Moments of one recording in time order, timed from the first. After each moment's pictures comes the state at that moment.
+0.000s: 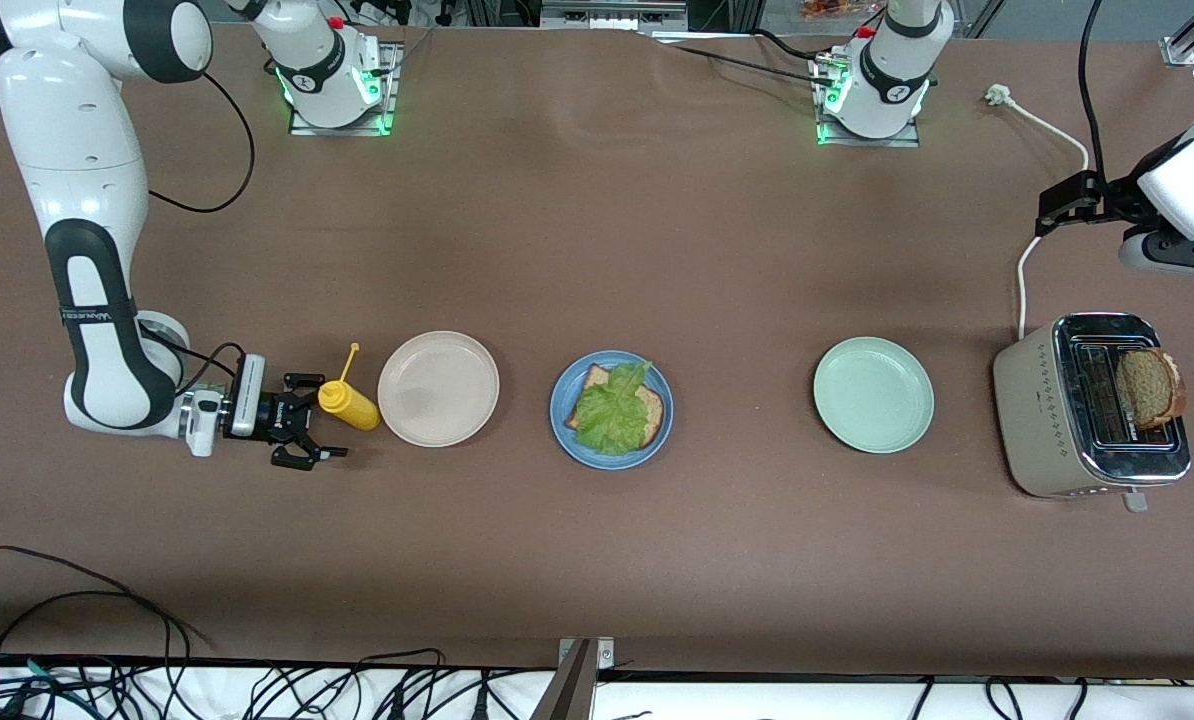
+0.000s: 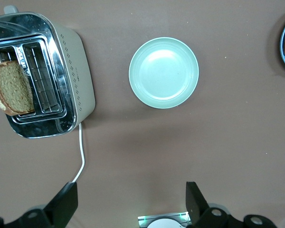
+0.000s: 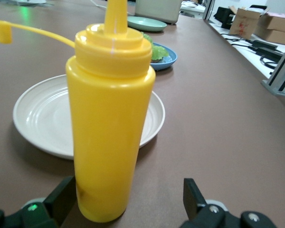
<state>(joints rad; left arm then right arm) 0.13 0.02 -0.13 -1.59 0.03 1.45 0.14 -0.06 0.89 -0.08 -1.55 1.19 1.84 -2.60</state>
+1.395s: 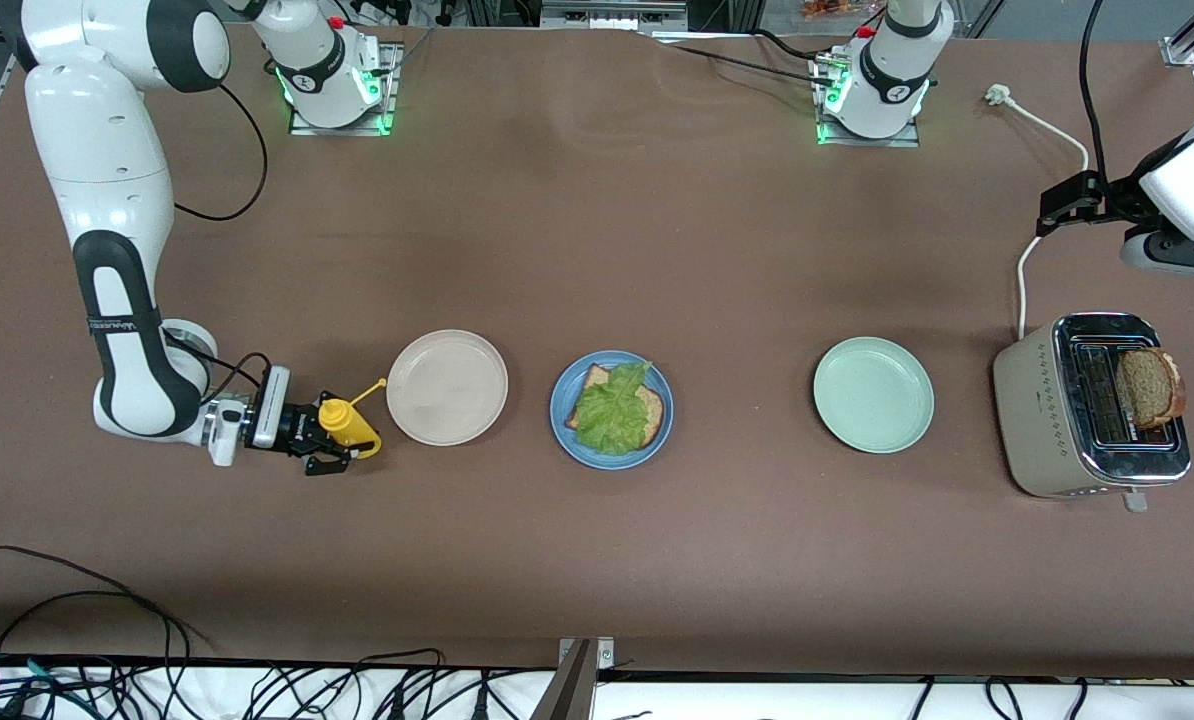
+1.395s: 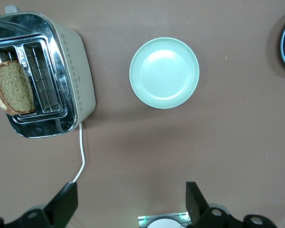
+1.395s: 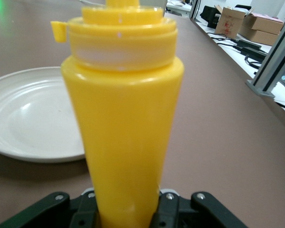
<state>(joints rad) 0.13 0.02 -0.13 -1.59 0.03 1.45 0.14 0.00 0.92 -0.09 -1.51 1.28 1.90 -2.61</state>
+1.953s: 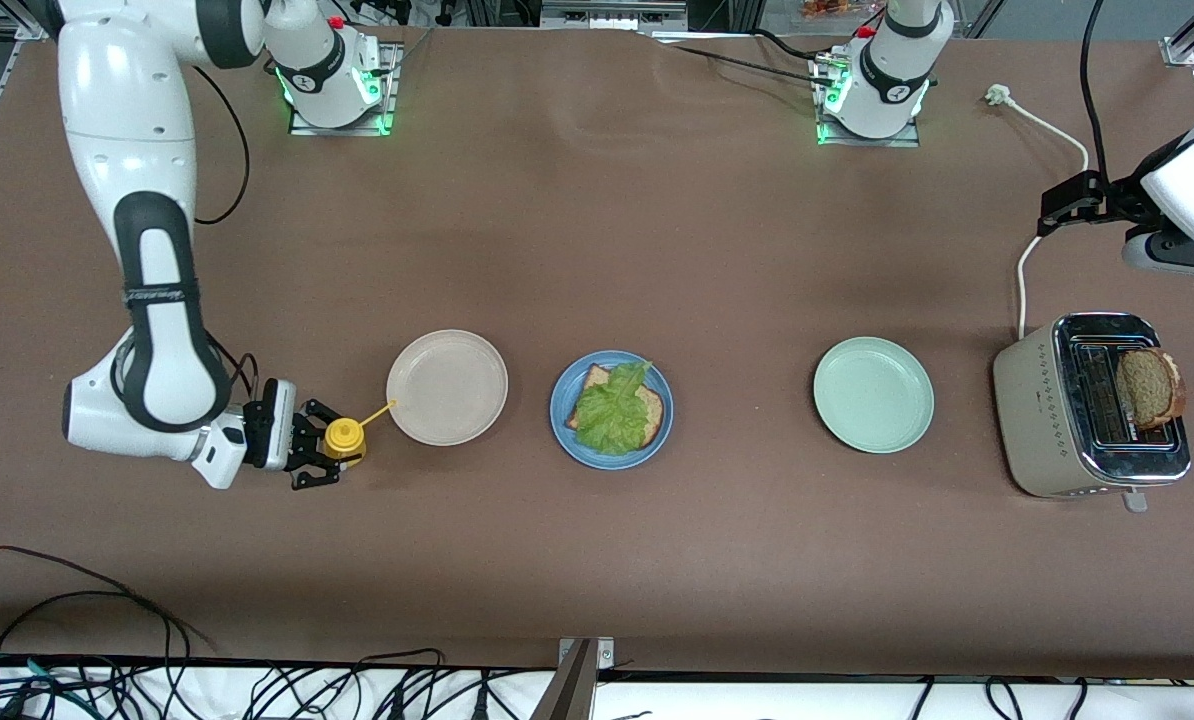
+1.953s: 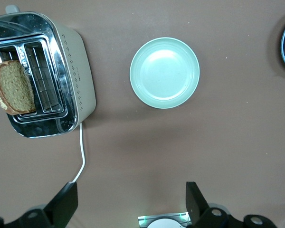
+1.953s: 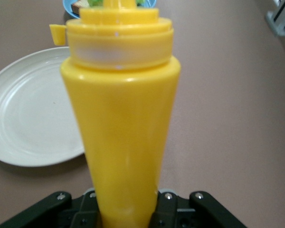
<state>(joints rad) 0.13 0.02 -0.13 -1.59 0.03 1.45 0.14 0.25 0.83 -0.31 -1.47 1.05 1.99 -2.19</state>
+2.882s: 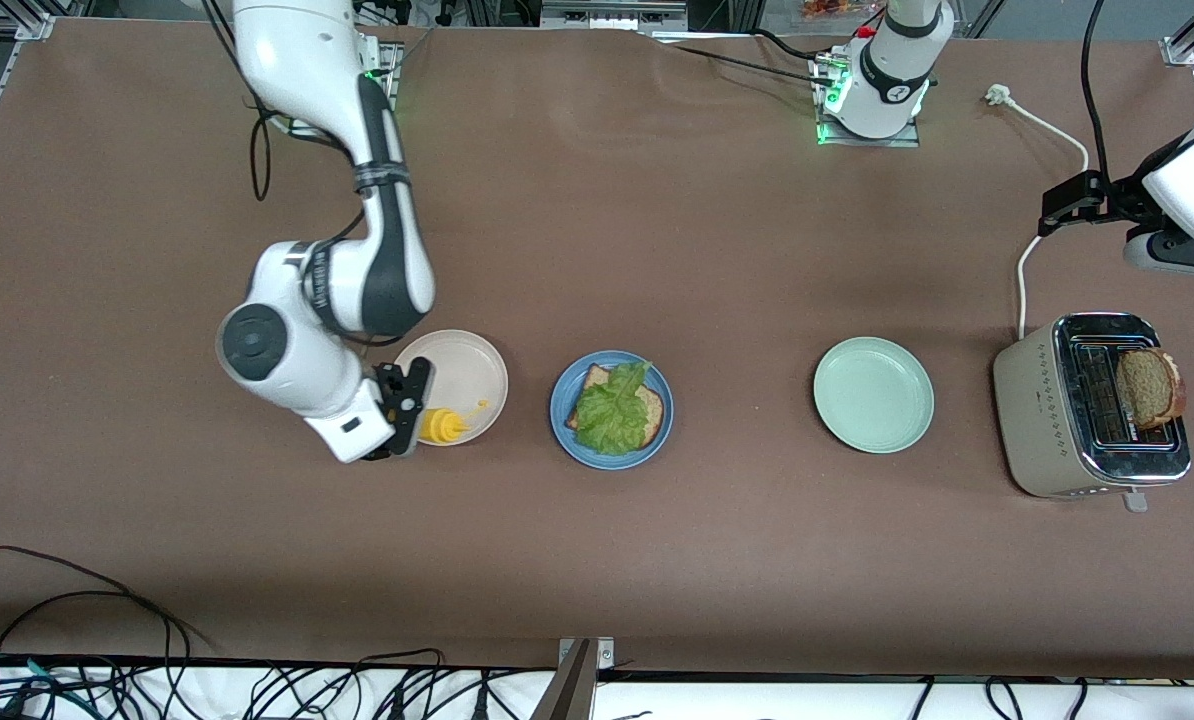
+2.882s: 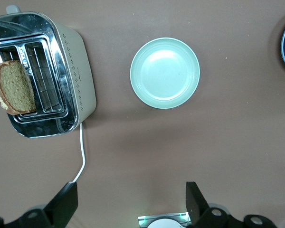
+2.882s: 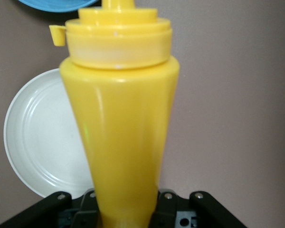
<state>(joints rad) 0.13 0.02 -0.13 -1.59 0.03 1.45 0.14 0.95 0.80 -0.81 -1.45 0.63 2.02 -1.36</state>
